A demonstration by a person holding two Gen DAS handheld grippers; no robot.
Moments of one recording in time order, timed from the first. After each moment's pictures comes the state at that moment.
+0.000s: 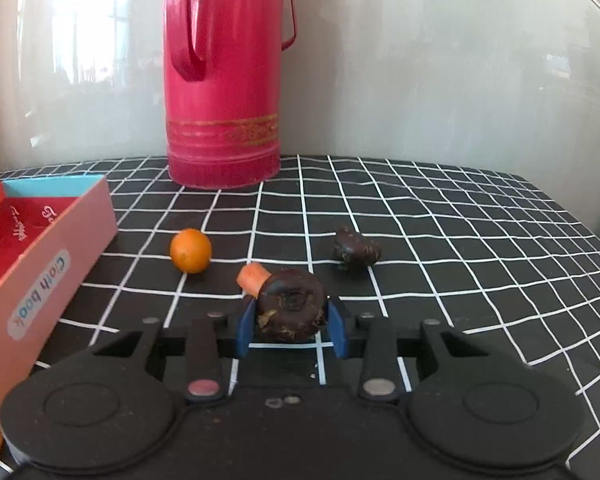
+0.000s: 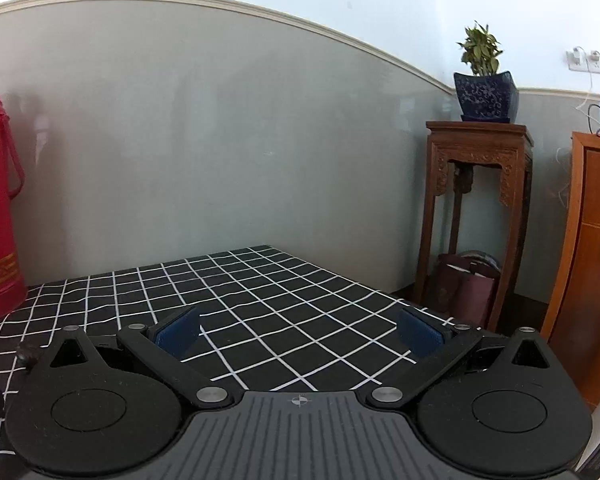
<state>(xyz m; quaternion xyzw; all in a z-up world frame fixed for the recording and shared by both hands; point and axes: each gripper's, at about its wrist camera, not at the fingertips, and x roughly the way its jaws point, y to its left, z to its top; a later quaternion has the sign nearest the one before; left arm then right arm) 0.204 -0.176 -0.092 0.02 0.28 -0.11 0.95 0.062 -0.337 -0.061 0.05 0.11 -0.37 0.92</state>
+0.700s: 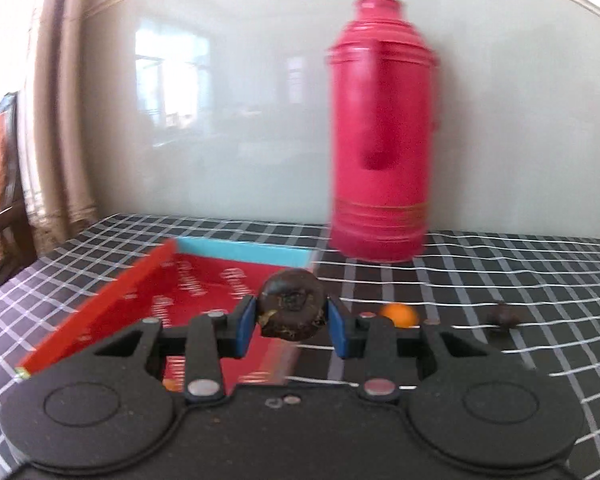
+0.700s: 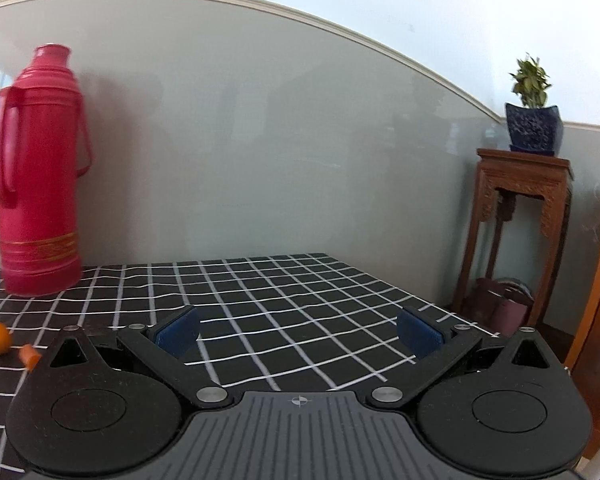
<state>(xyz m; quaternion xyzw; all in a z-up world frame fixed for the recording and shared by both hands) 0.179 -0.061 -0.043 0.02 0.20 0.04 0.98 0.086 -0.272 -0.066 0.01 0.11 -0.31 0.95</state>
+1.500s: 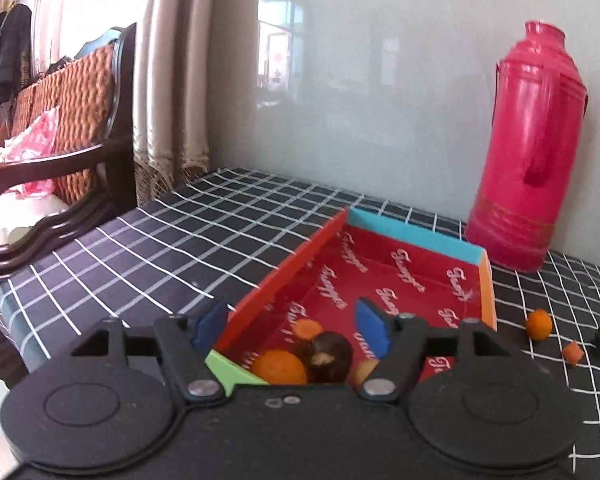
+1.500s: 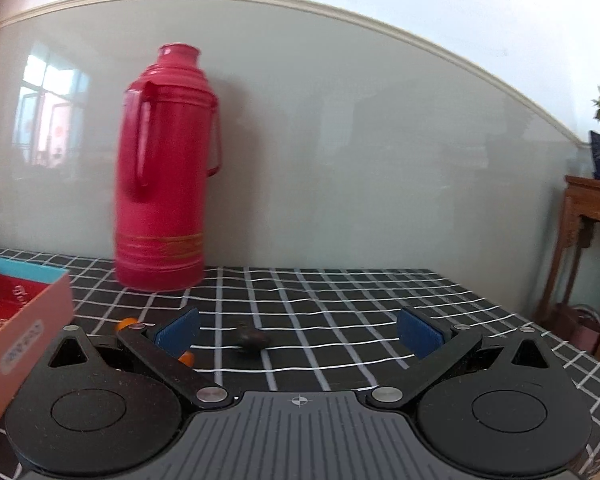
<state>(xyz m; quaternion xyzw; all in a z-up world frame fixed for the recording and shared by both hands) 0.156 0.059 -0.033 -0.06 0.24 0.15 0.96 0.120 -0.184 -0.068 -0.01 0.12 -0.17 0.98</state>
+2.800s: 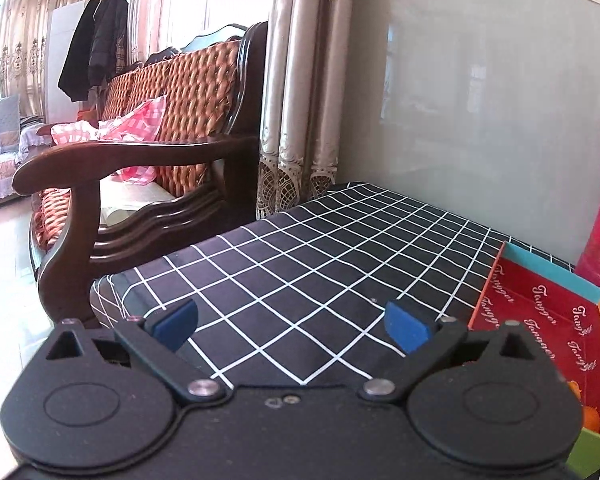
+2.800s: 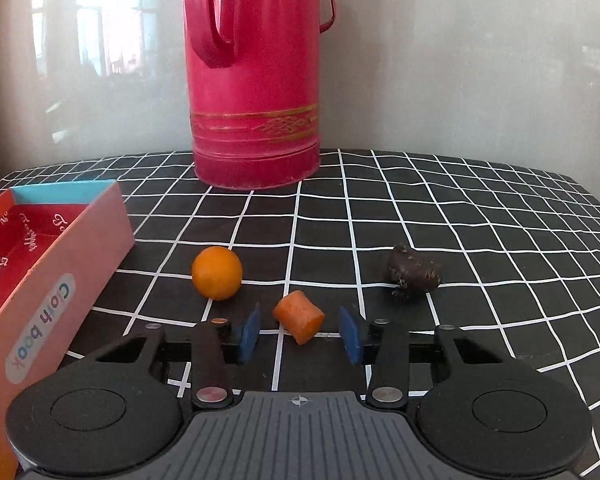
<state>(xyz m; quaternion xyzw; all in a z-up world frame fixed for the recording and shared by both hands) 0.115 0.164 -0.034 -0.09 0.22 0.27 0.93 0.249 -0.180 -0.101 0.03 0.30 -0.04 0.95</state>
